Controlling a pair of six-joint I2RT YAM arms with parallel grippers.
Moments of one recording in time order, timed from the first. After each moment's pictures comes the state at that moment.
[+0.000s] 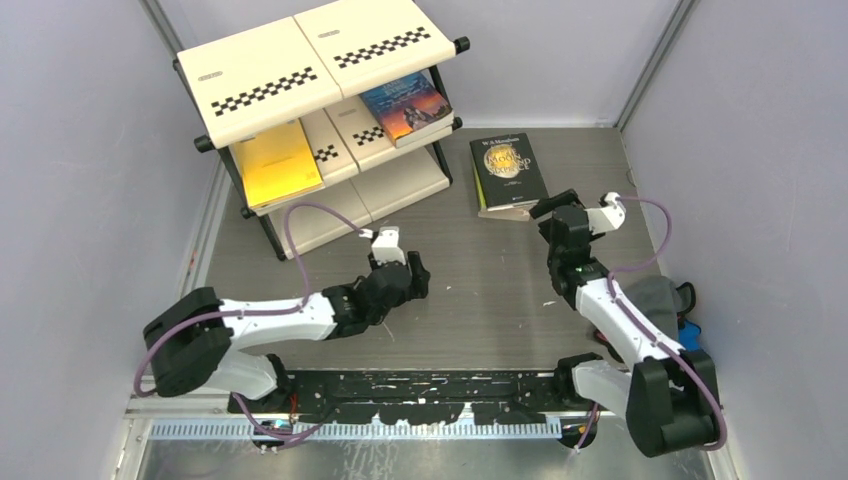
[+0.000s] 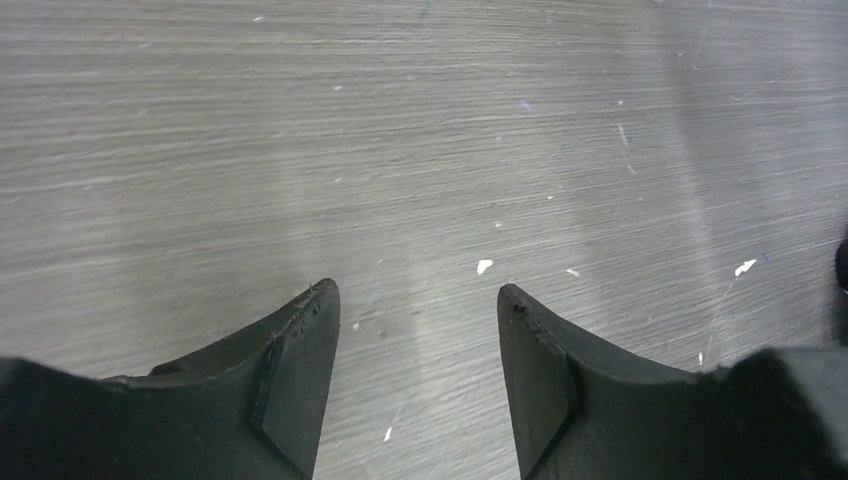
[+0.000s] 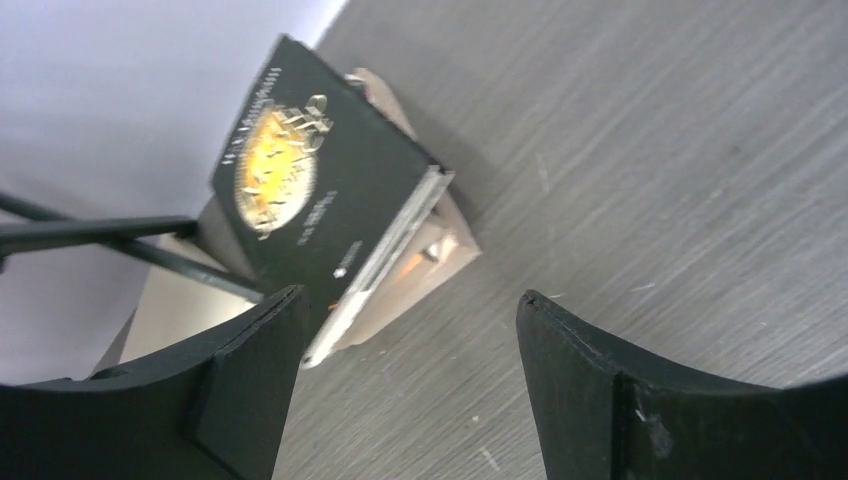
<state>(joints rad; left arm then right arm) -1.07 1.33 0.63 0.15 -0.59 -0.76 0.24 1.06 0.58 0.11 0.54 0.88</state>
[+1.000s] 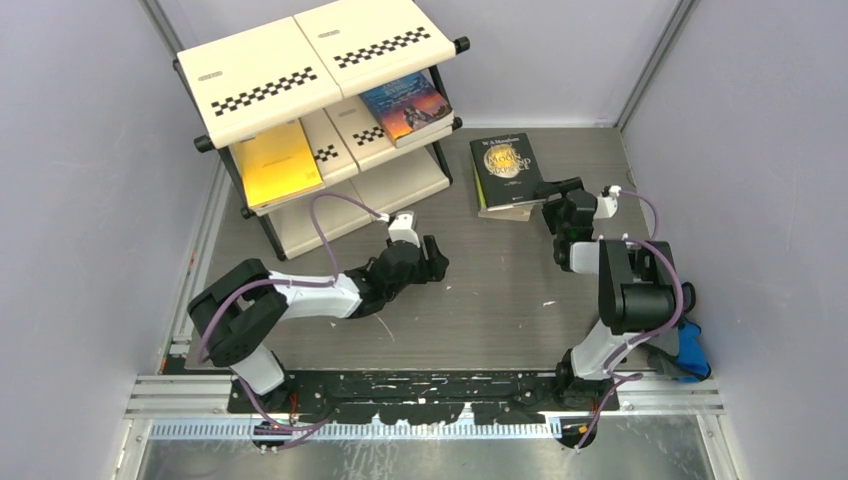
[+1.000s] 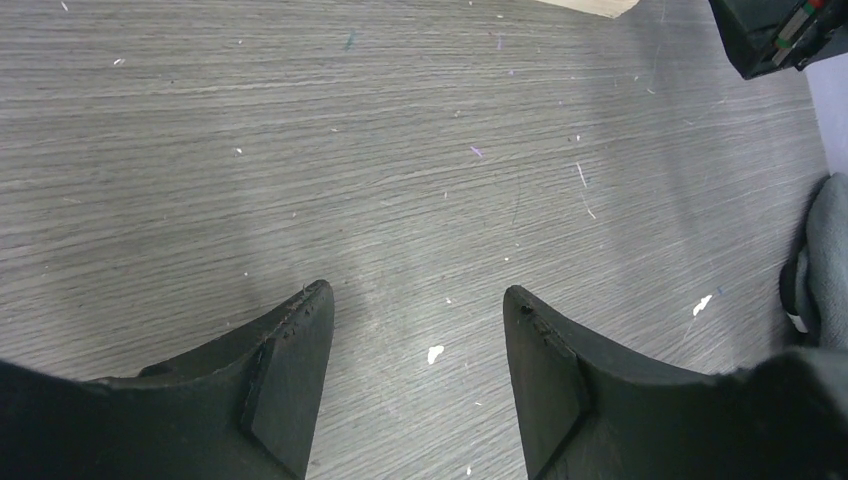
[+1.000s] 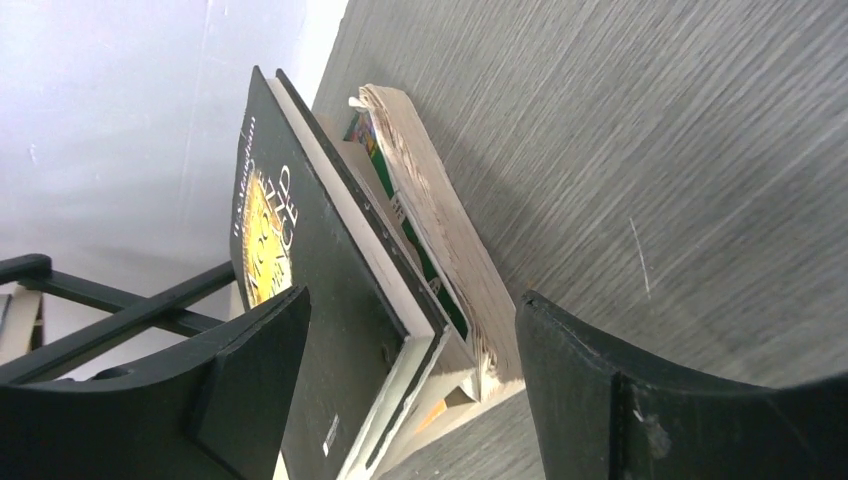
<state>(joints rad) -0.94 1.62 0.74 0.42 -0.35 -0.73 -0.04 1.65 0.64 0.66 0.13 1.08</state>
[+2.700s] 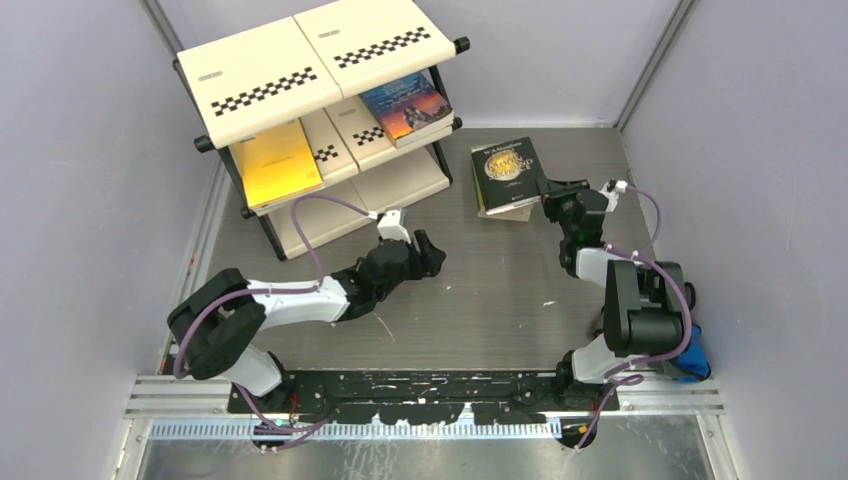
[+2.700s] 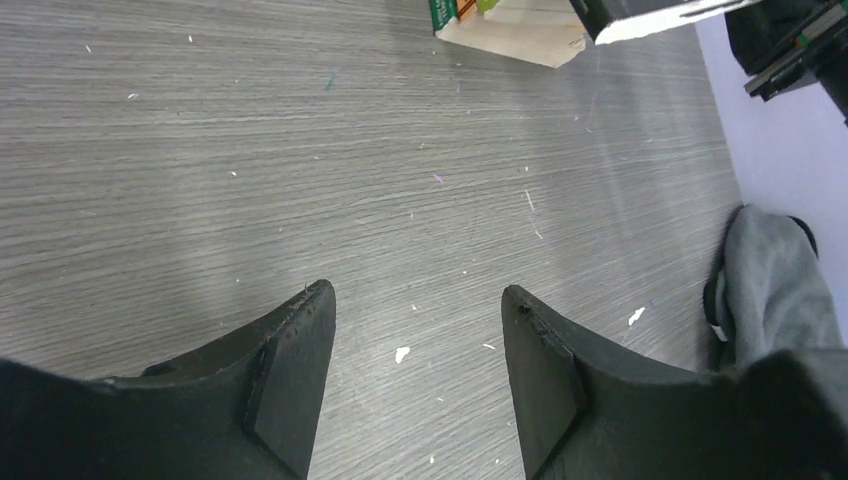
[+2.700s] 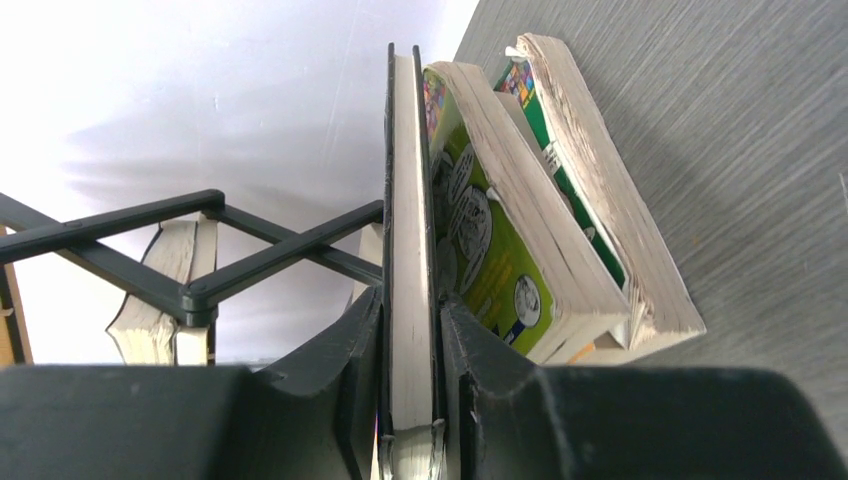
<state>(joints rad) -0.93 1.54 0.70 0.44 -0.34 -0.77 -0.06 1.56 0.62 0.75 -0.07 1.21</state>
